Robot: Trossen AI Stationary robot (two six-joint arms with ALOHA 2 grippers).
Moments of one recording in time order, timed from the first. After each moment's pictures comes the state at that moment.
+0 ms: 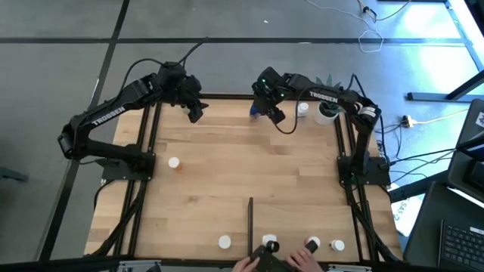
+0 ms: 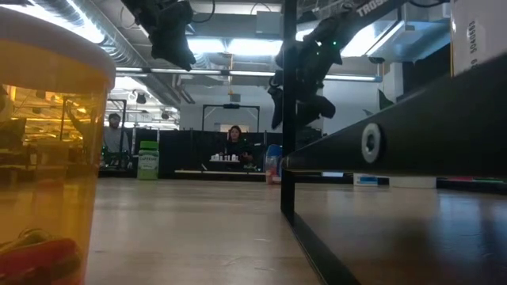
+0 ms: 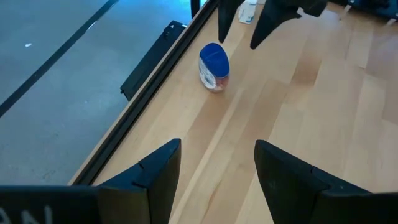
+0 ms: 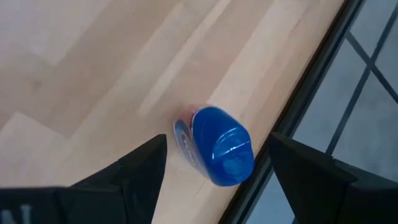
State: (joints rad) left arm 0.64 1.18 1.20 -0.65 0.09 0.09; right arm -0.57 1.90 1.56 -0.71 -0.19 -1.22
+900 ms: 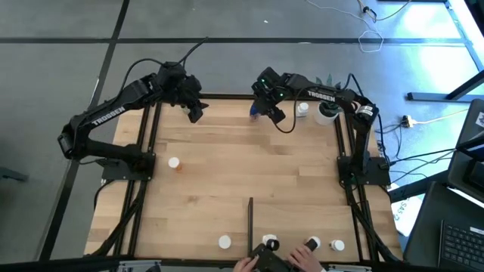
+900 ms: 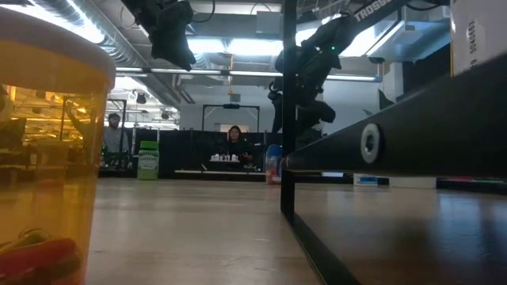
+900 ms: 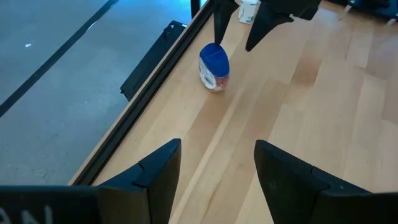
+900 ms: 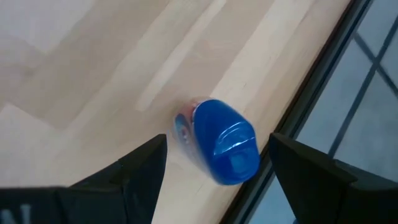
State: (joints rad) left arm 0.64 1.18 1.20 -0.65 0.09 0.09; right arm -0.59 1.93 1.56 -0.71 -0.19 -1.24
